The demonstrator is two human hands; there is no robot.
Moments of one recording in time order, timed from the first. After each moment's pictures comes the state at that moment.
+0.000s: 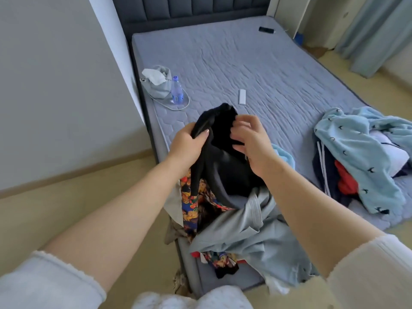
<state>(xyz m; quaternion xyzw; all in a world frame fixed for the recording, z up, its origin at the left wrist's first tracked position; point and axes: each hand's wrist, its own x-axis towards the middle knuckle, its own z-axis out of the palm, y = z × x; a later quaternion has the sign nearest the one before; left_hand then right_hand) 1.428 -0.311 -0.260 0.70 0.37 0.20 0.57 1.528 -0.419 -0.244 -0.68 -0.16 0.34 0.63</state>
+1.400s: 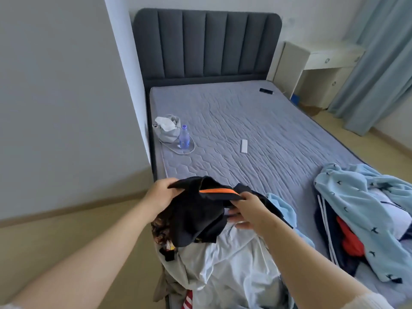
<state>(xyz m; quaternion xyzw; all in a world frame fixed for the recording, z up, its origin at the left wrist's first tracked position) 1.385 -0.254 -0.270 0.73 0.35 0.13 0.57 1.536 -0.421 -0.266 -0.79 -0.10 0.43 0.42</state>
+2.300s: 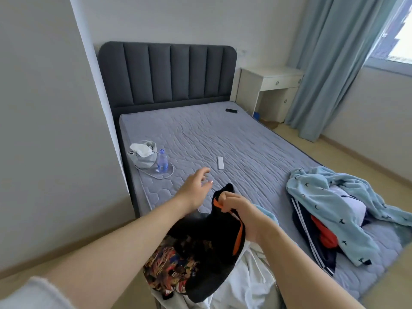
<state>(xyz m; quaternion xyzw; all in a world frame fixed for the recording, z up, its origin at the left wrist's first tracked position) 1.438 -0.276 -0.199 0.84 0.22 0.07 0.49 1.487 -0.419 -0.190 -0.60 -0.18 0.47 0.62</state>
